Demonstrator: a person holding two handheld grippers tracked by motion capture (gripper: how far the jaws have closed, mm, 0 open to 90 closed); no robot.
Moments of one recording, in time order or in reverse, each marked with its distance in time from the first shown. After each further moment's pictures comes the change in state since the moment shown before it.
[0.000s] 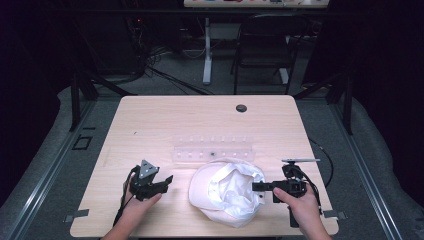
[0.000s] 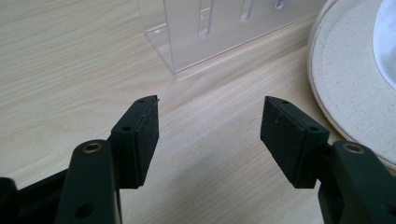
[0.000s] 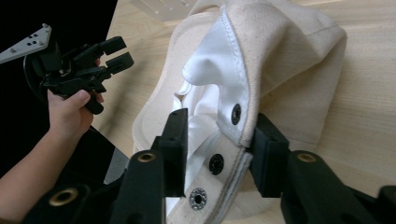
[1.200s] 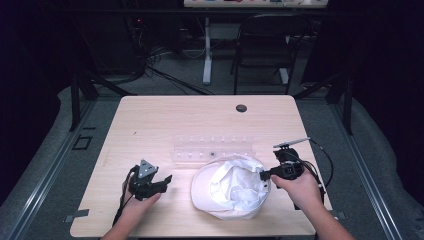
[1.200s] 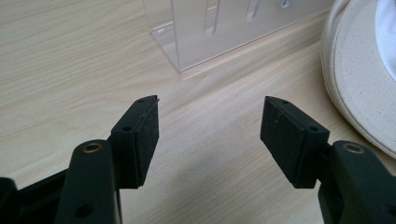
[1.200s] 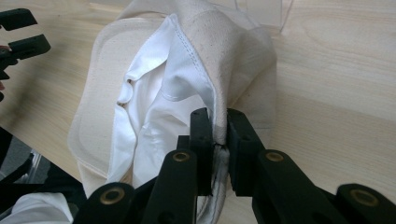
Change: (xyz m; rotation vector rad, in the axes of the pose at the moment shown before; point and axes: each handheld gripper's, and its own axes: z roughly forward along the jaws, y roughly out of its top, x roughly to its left) left arm 0.002 -0.001 0.000 0.004 0.007 -0.005; right arm 0.024 0.043 -0.001 0.111 -0.334 -0.145
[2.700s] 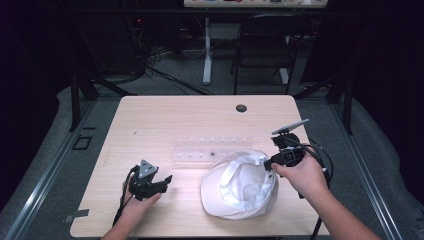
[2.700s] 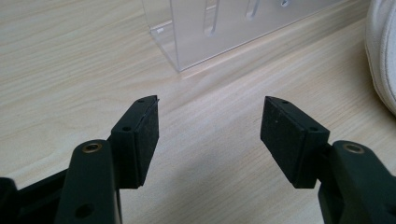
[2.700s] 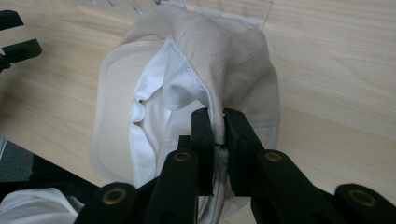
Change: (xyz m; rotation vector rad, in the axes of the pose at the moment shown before) left arm 0.000 0.000 0.000 0.000 0.001 0.003; right arm 0.031 0.031 -0.040 0.074 -0.144 -0.035
